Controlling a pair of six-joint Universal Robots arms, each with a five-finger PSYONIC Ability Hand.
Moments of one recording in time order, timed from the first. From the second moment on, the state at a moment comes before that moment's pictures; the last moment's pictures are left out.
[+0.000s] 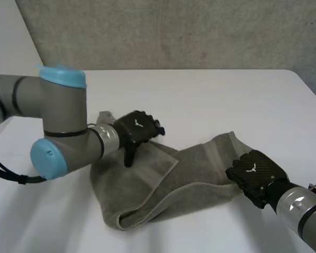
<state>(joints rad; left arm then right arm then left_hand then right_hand) 4.21 -2.31 -1.02 2.79 -1.21 3.79 1.80 -1.49 2.05 -0.03 1.24 2.29 0.22 0.22 0.23 0.22 0.04 1.32 1.32 1.33 1.33 1.16</state>
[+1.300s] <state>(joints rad) 4.13 -2.34 -1.01 2.73 -1.25 3.99 1.72 -1.48 2.10 -0.08 1.17 2.29 1.12 1.15 1.14 1.15 0.96 1.32 1.32 1.33 1.33 1.16</state>
